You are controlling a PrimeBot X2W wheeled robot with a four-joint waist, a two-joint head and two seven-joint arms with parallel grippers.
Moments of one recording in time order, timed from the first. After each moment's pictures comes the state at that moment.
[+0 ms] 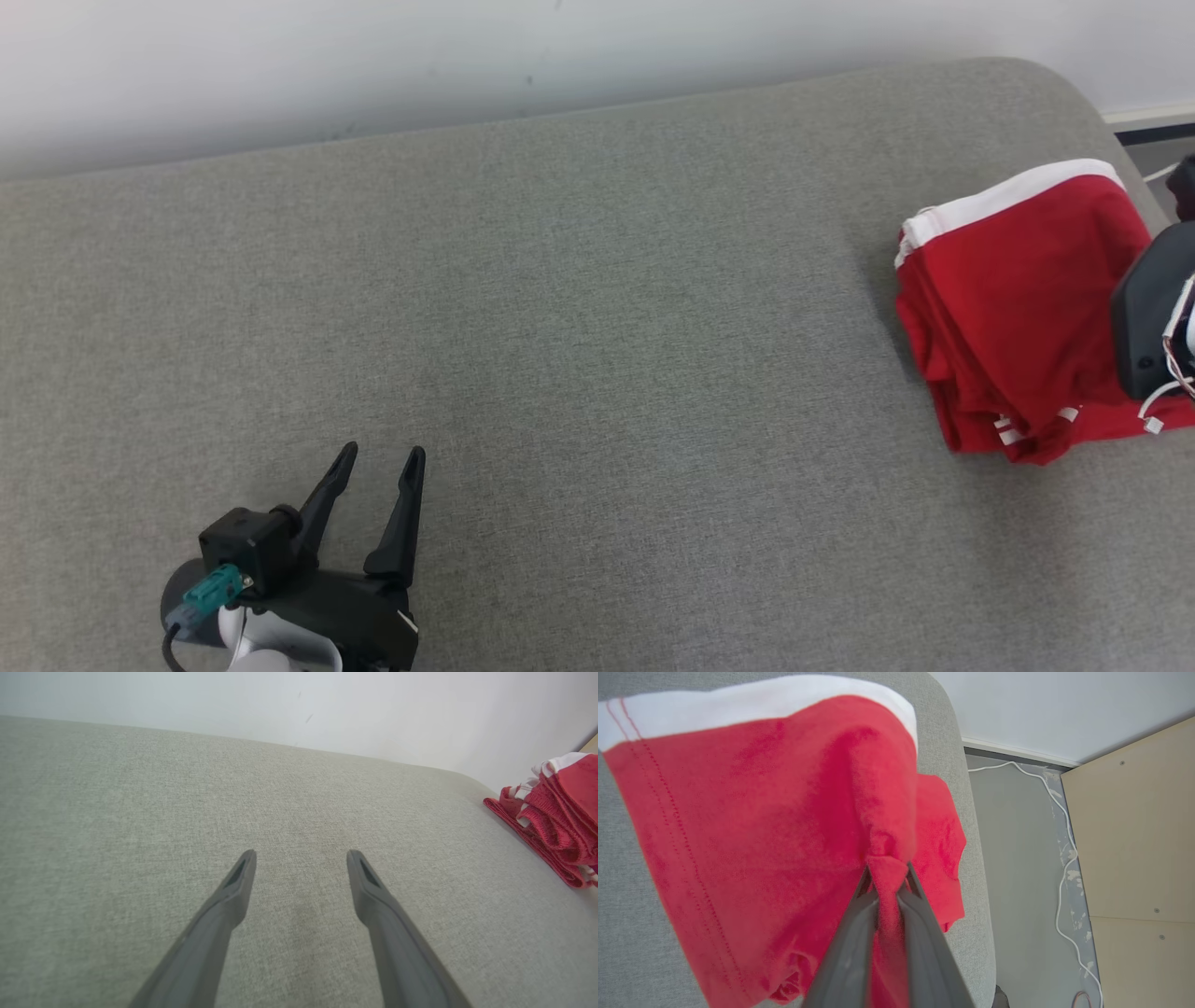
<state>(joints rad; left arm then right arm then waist) -0.27 0.25 -0.50 0.34 -0.50 0.02 -0.26 -0.60 -0.40 -0.02 0.34 0.12 0.13 0.83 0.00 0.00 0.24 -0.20</state>
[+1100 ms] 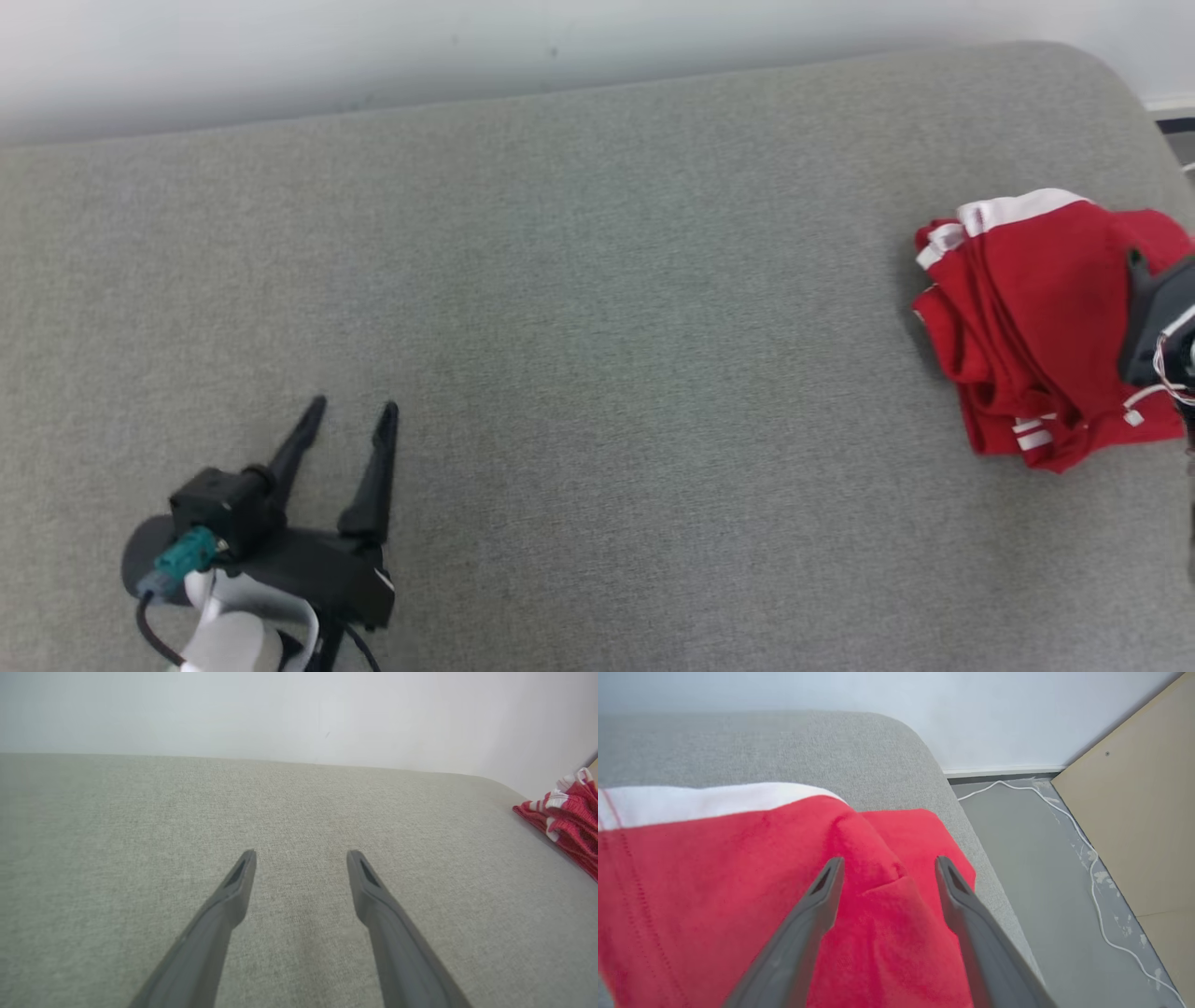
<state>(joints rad) -0.32 0.29 -0.50 0.29 -0.47 0.06 -0.24 -0.70 -0.23 -0.39 0.70 -0.15 0.13 0.33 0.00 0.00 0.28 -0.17</state>
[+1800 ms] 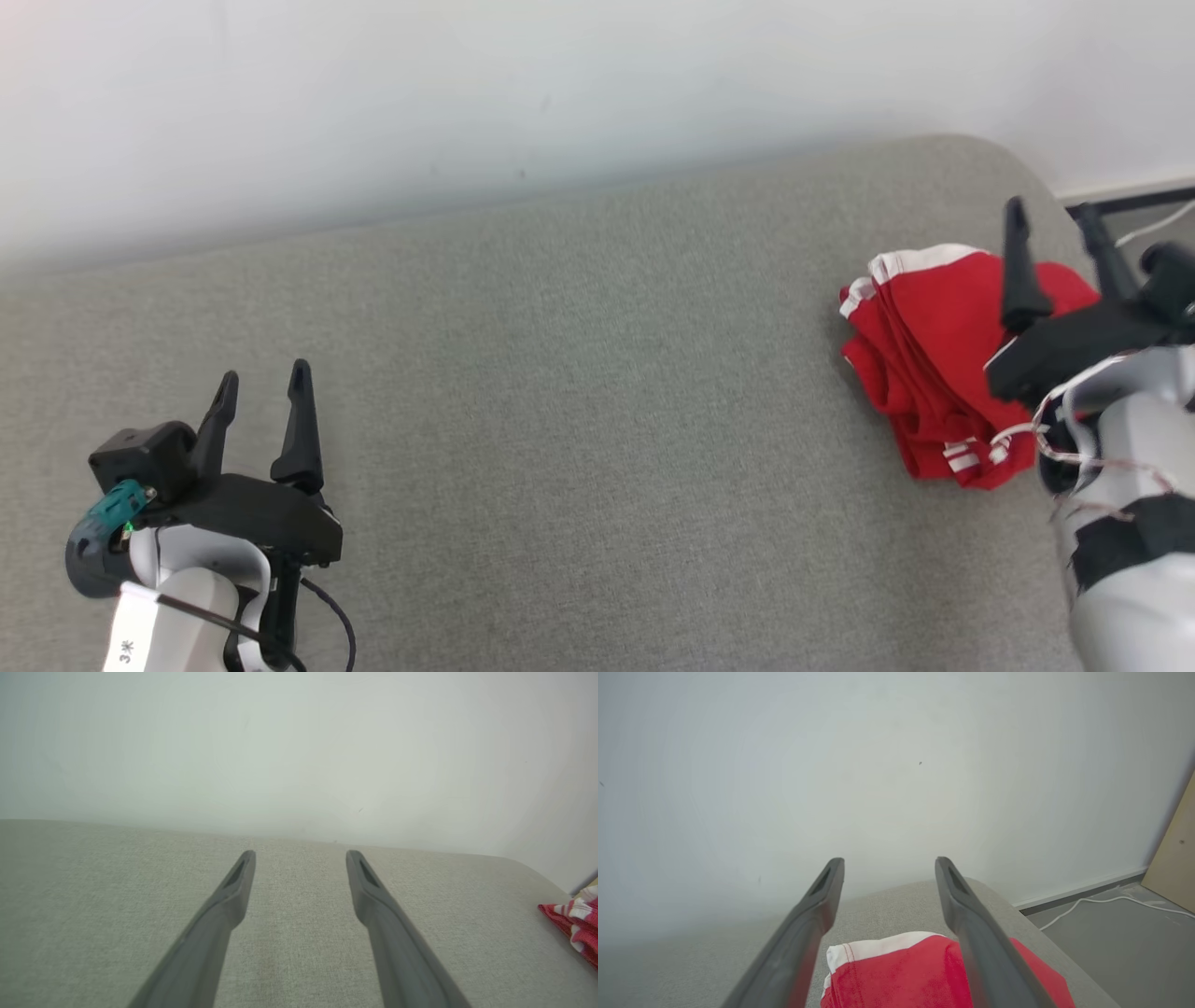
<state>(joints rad) -0.40 0.26 -0.40 0.42 -0.55 0.14 -0.22 -0.62 -0.10 -0.24 0.65 0.14 0.13 -0.16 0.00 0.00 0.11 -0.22</state>
